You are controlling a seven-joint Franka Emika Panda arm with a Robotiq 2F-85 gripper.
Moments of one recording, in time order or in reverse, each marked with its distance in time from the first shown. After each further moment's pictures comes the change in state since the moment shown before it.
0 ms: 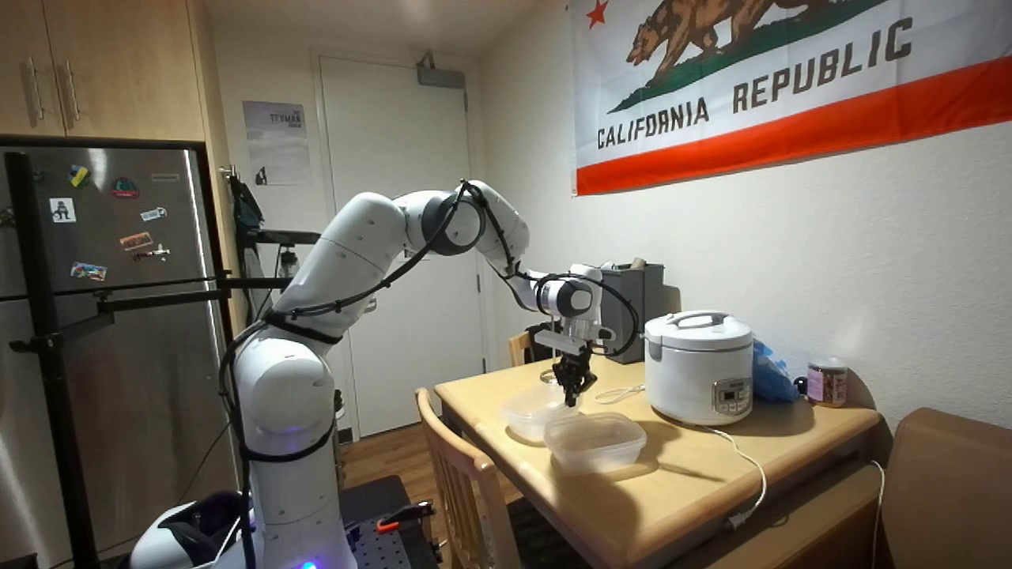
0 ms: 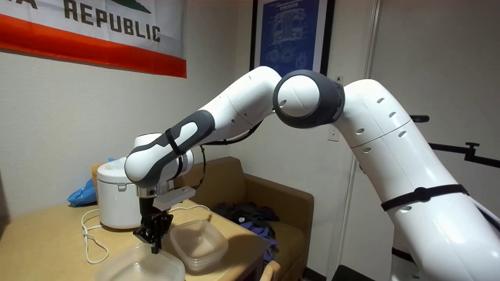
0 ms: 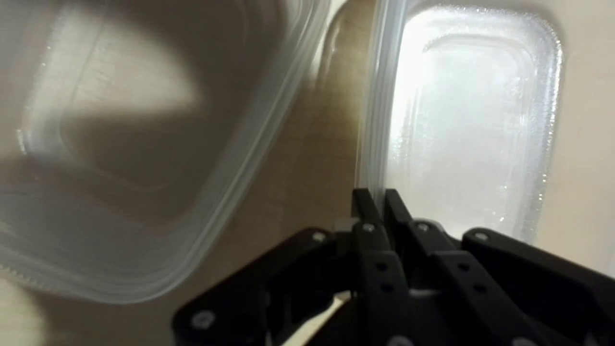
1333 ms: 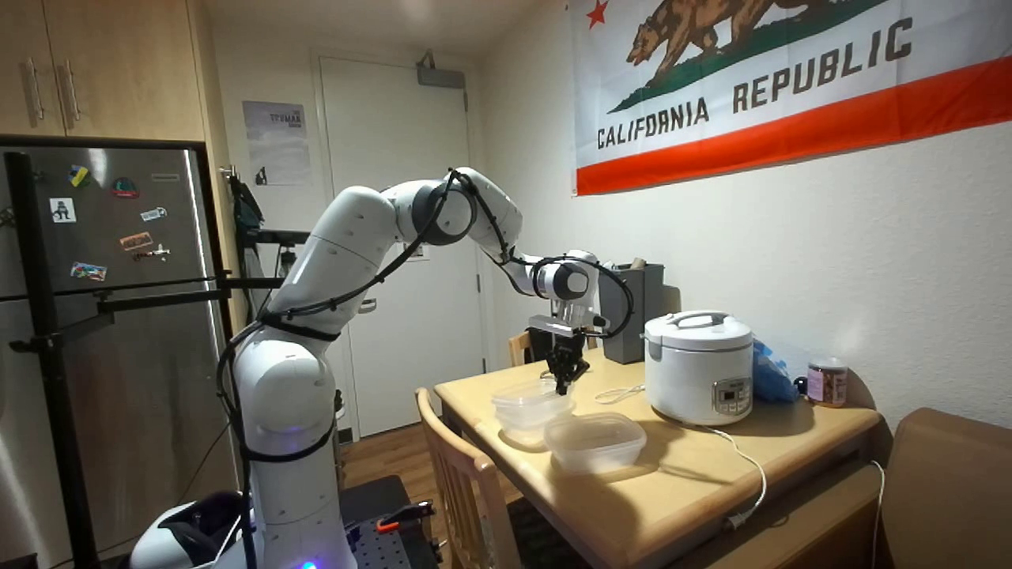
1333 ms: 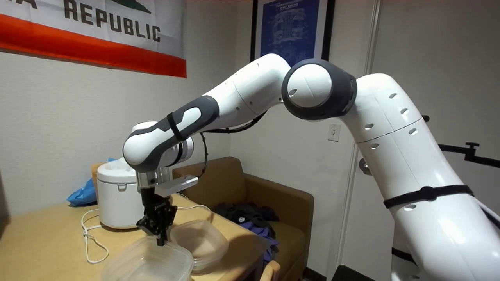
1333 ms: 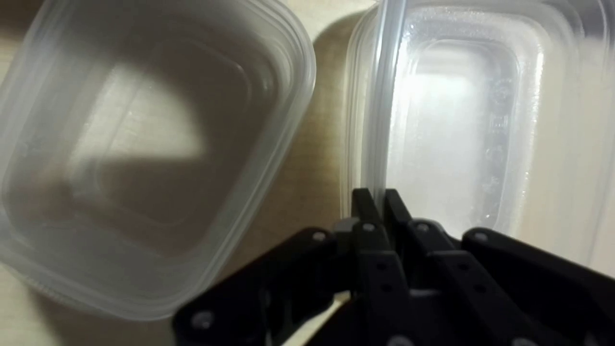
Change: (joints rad) arm 0.010 -0.069 -0.001 -0.001 0.000 -0.151 0.016
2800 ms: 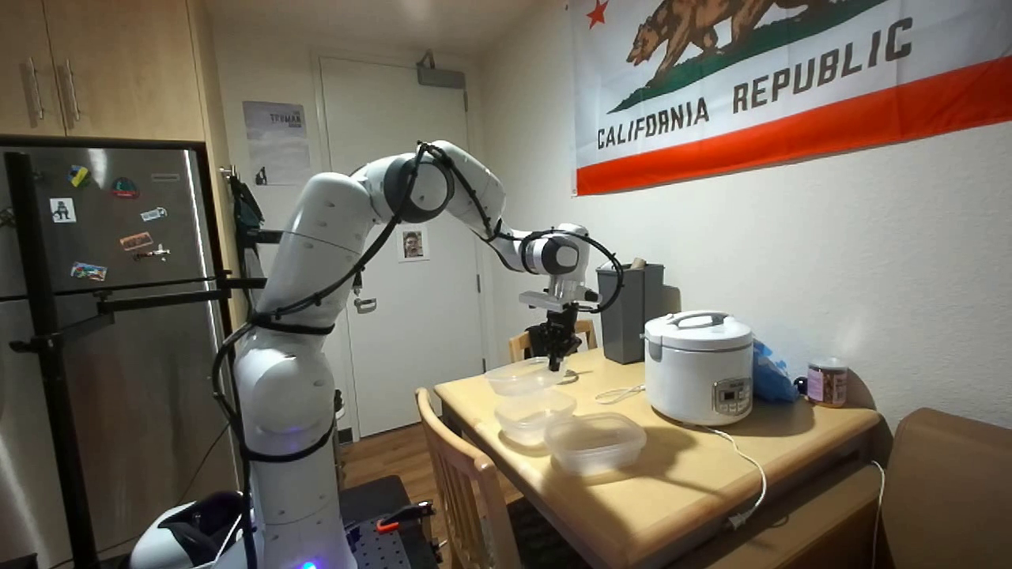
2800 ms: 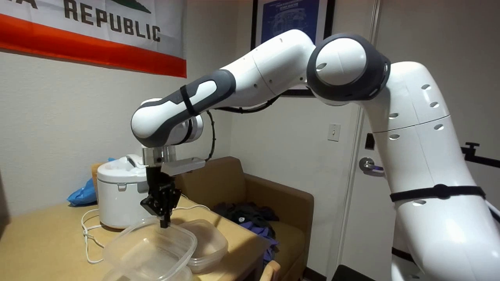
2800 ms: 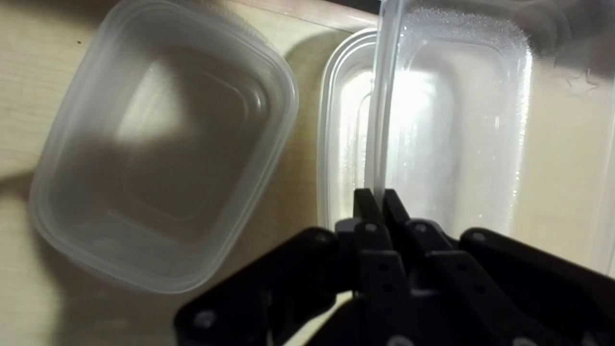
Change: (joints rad) arm -0.008 -0.173 0.005 -0.102 0.037 -0.020 0.000
